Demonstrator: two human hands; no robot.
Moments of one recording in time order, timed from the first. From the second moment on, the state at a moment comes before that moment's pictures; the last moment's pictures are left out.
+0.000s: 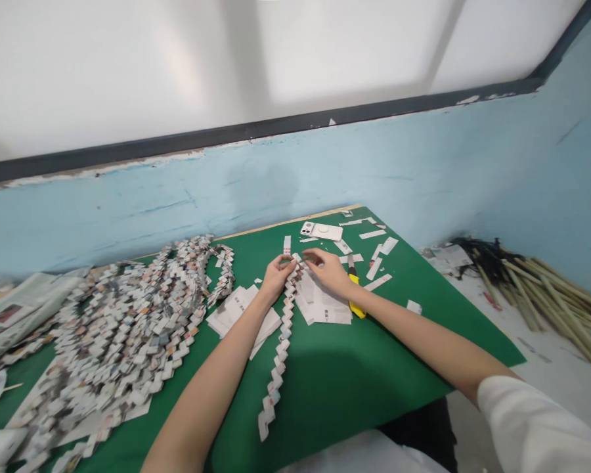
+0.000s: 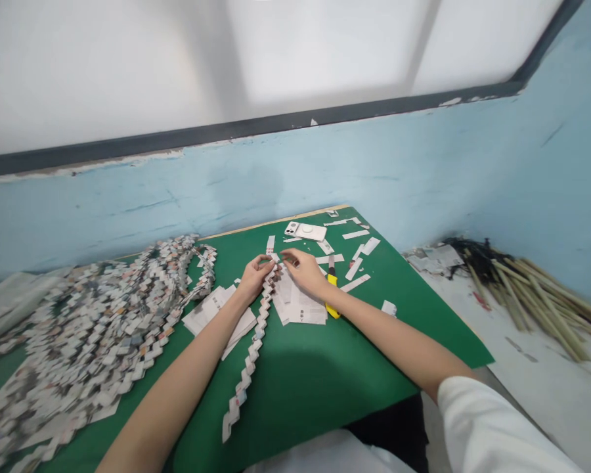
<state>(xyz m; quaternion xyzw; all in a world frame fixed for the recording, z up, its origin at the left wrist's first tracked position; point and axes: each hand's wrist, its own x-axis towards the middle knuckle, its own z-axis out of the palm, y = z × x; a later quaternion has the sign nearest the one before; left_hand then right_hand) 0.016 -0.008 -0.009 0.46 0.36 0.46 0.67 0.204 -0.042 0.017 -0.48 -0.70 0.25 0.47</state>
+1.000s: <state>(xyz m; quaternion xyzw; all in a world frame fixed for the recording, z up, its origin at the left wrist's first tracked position) 0.014 -0.004 -0.013 0.44 0.38 0.50 0.64 0.262 -0.026 0.017 -0.53 -0.78 0.29 0.14</state>
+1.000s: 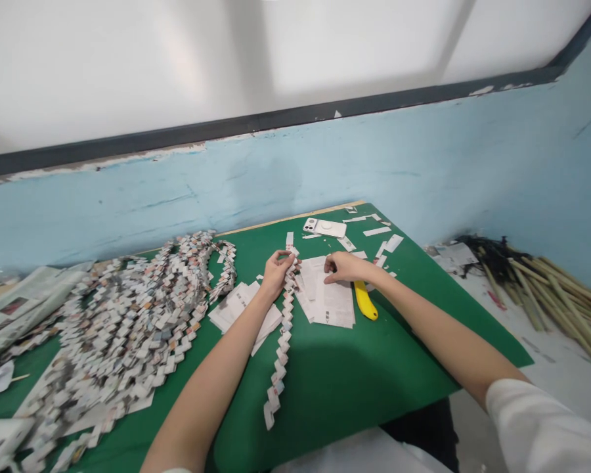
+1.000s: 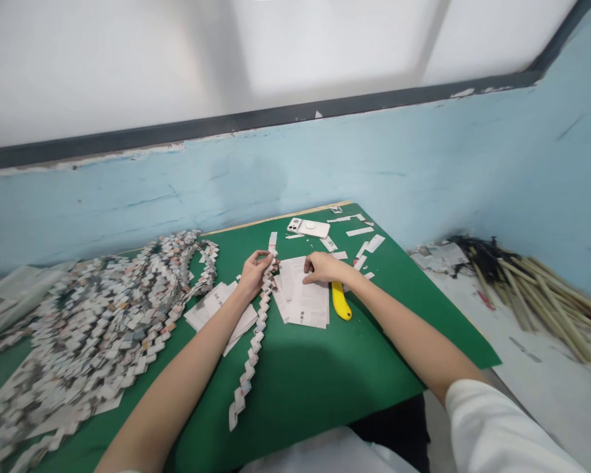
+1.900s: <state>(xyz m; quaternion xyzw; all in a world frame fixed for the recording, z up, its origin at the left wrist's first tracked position) 0.016 -0.005 -0.016 0.49 0.43 0.59 0.48 0.272 -0.010 0.027 -0.56 -0.53 0.31 0.56</state>
